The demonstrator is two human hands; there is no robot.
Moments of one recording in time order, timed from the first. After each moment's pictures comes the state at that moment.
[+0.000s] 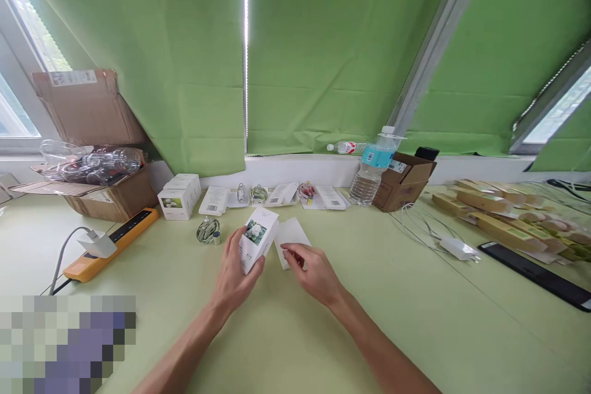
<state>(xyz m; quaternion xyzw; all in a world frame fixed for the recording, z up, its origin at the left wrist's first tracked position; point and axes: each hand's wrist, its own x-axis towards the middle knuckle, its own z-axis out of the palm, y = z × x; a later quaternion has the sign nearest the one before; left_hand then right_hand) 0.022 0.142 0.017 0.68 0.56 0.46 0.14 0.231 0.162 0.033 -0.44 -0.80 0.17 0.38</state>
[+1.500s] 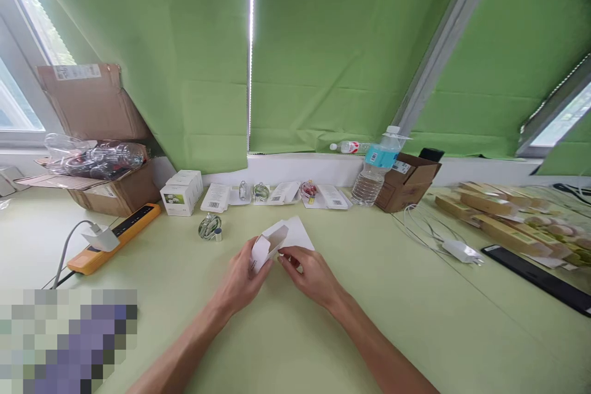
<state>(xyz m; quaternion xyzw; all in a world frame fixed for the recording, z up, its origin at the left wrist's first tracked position) 0.030 0.132 0.024 0.72 0.51 0.41 0.23 0.227 0.159 0.032 -0.43 -0.83 0.16 0.31</state>
